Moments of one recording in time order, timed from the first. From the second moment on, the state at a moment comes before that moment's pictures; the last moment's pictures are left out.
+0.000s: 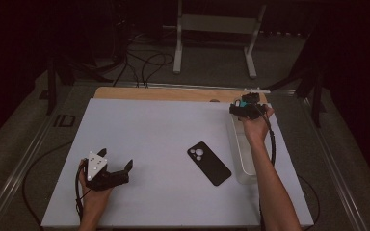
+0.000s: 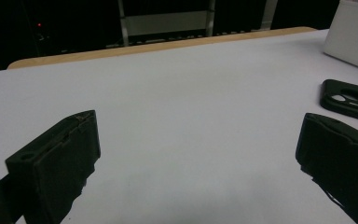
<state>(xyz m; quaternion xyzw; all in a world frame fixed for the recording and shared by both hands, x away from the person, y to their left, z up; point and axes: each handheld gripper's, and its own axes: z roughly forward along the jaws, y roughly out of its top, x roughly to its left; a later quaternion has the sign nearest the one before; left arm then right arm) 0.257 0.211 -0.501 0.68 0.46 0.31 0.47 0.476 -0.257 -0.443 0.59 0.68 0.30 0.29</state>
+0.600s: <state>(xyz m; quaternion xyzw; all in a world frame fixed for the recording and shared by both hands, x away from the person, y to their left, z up) 0.257 0.211 -0.502 0.69 0.46 0.31 0.47 0.478 -0.259 -0.448 0.61 0.68 0.30 0.28</state>
